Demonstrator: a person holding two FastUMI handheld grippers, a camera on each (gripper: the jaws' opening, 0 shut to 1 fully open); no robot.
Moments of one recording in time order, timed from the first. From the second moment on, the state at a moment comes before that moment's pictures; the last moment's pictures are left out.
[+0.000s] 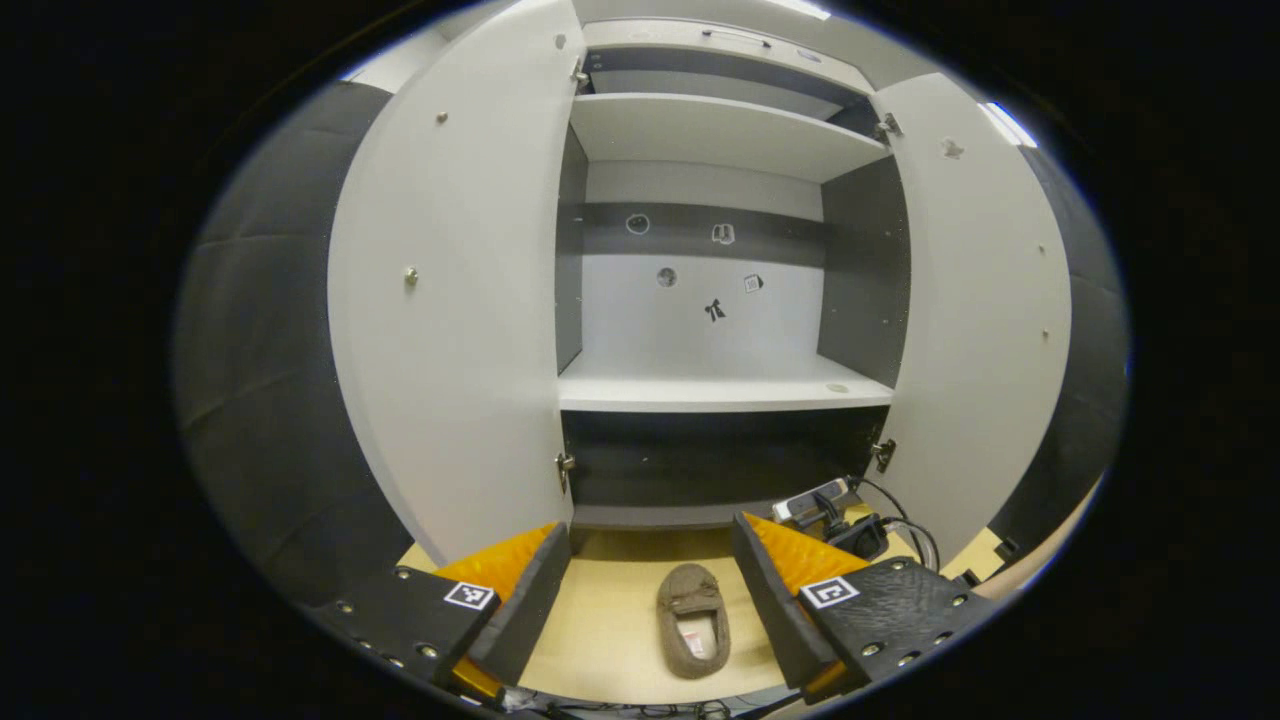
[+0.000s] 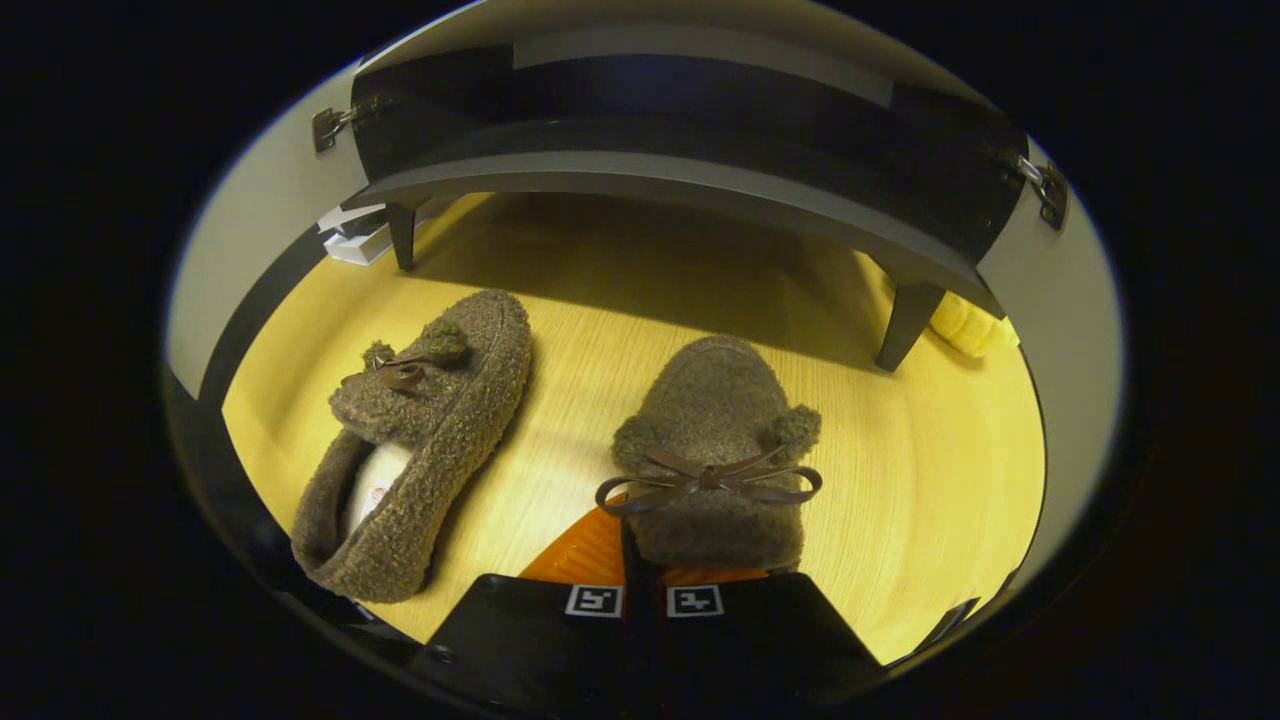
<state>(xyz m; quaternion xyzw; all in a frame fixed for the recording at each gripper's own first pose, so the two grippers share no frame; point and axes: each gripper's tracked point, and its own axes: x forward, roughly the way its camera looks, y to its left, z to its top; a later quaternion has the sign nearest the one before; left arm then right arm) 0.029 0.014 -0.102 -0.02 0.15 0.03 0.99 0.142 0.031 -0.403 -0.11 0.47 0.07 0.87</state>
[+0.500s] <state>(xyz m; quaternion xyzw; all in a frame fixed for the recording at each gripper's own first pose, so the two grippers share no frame) 0.028 0.010 -0.109 0.00 0.15 0.02 0.99 0.116 0.033 -0.317 -0.08 0.42 0.09 0.90</state>
